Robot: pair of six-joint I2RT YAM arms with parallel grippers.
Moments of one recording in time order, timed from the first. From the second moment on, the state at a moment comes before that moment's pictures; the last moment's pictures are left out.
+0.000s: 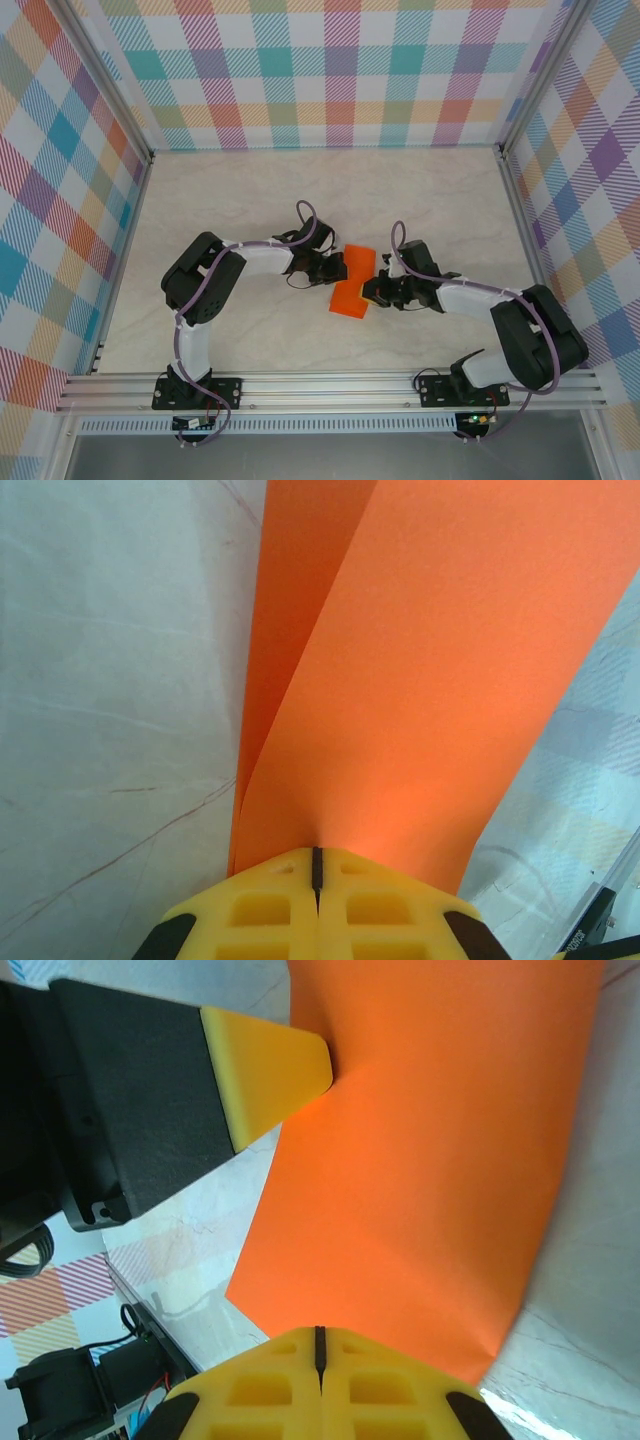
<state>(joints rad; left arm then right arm) -0.70 1.97 1.12 -0.16 0.46 -0.78 0.48 1.40 0.49 0.00 -0.66 0.86</state>
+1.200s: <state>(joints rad) -0.70 1.98 1.12 -0.16 0.46 -0.77 0.54 1.49 0.42 0.07 -0.68 0.86</state>
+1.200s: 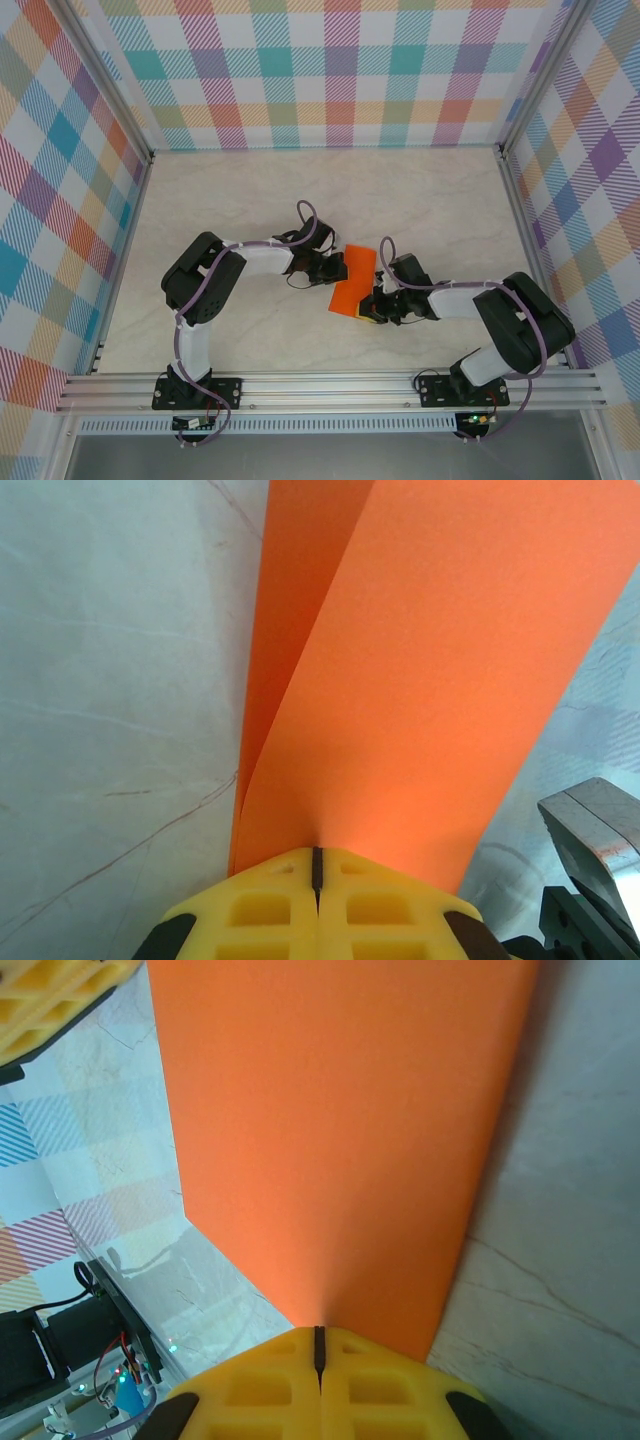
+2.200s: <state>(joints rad) -0.70 1.98 1.12 -0.16 0.46 -0.76 0.40 1.39 0.53 -0.02 -0.63 0.79</state>
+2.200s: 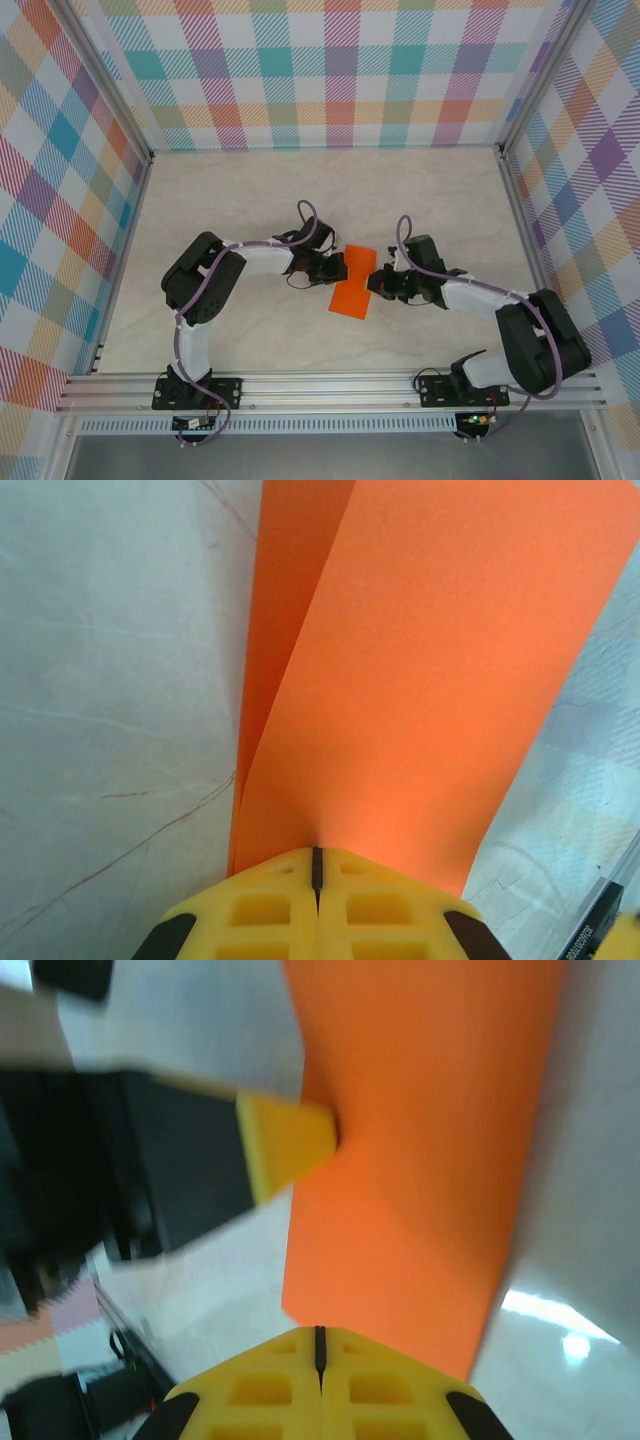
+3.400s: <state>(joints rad) -0.70 1.98 1.12 -0.16 0.46 -0.75 0.35 1.73 0.69 0.02 -0.66 0.73</state>
